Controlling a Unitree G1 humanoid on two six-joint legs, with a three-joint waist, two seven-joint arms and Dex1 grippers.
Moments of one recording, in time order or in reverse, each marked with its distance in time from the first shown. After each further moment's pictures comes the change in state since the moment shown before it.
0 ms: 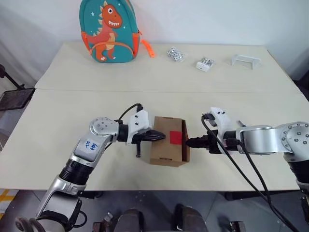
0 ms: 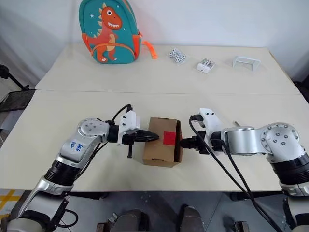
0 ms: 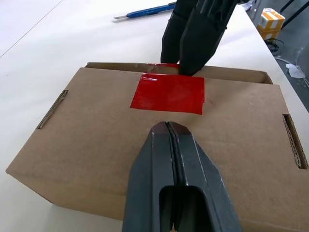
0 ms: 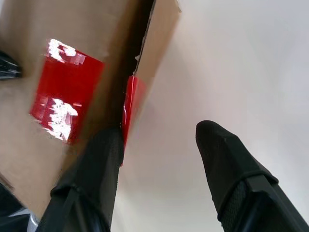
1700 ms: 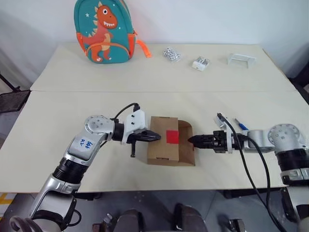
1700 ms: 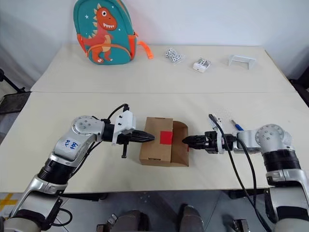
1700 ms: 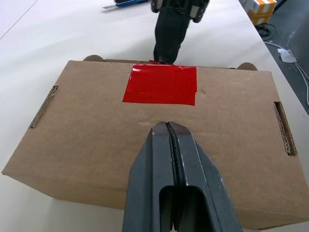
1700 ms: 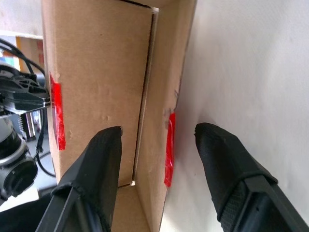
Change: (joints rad) left arm -0.012 0.060 0.003 -0.019 0.001 0.024 -0.048; right arm -0.103 0.209 -0.113 0.600 -0.719 0.202 1.099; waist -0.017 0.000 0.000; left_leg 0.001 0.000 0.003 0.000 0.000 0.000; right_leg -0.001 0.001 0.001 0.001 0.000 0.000
